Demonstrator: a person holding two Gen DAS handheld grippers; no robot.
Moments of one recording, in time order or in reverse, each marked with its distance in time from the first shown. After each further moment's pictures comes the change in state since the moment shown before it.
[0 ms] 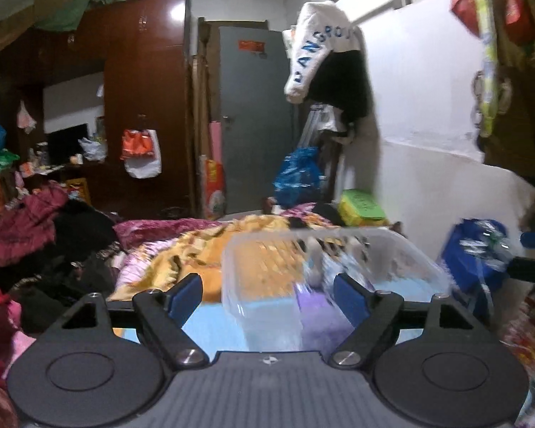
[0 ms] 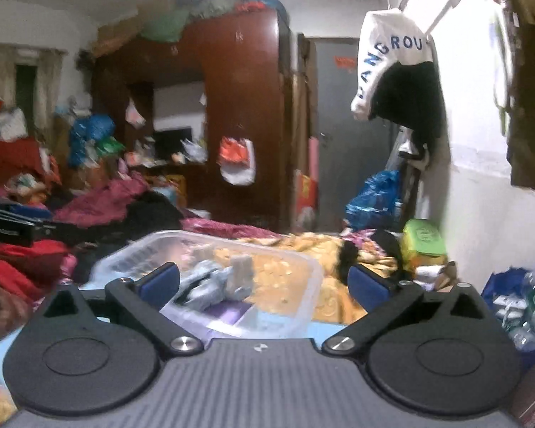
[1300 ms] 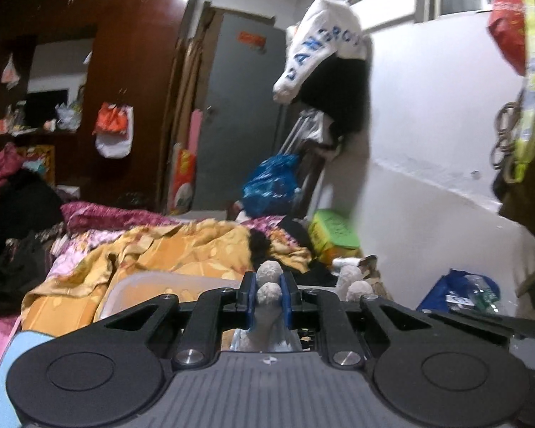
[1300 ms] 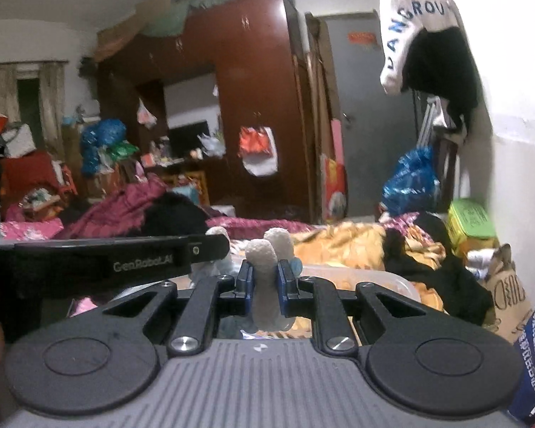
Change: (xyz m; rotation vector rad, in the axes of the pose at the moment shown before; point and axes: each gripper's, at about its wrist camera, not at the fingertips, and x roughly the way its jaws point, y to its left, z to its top) left arm 0.168 -0.042 0.040 -0.170 0.006 -0.070; right arm 0.162 0.015 0.008 0.074 0.078 0.020
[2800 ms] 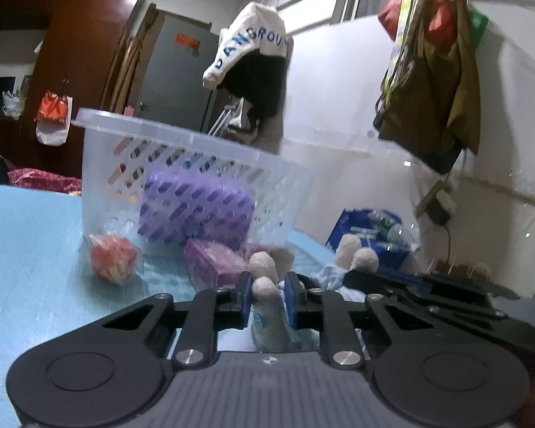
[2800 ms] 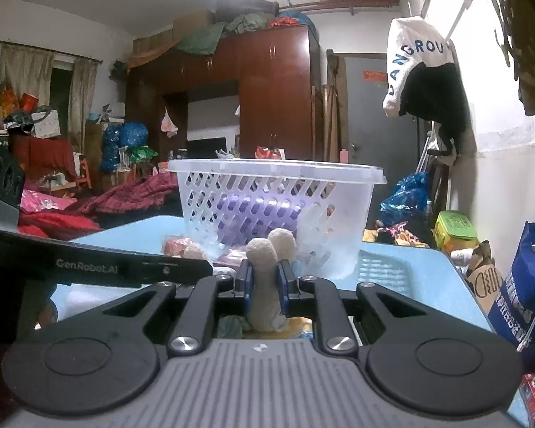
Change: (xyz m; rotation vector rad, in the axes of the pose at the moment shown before) left arm -0.134 0.008 -0.209 0.021 -0.073 -0.319; right arm -0.139 0.003 -0.166 -0.139 -0.165 0.037
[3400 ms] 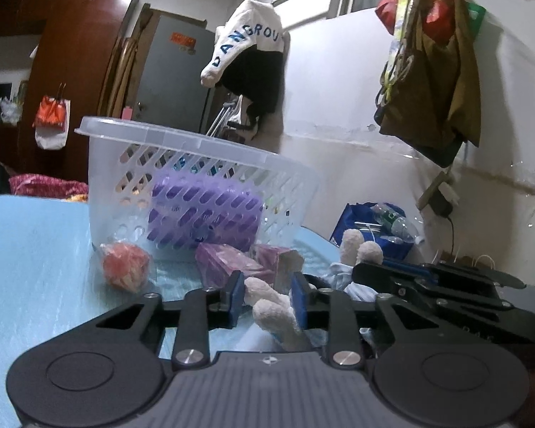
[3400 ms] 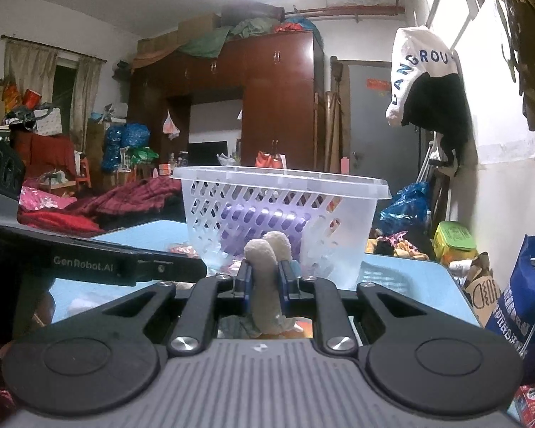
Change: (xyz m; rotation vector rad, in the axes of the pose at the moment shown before) left arm 0.001 0.009 0.004 0.023 0.038 0.003; right arm 0.004 0.003 0.005 -0.022 0.000 -0.006
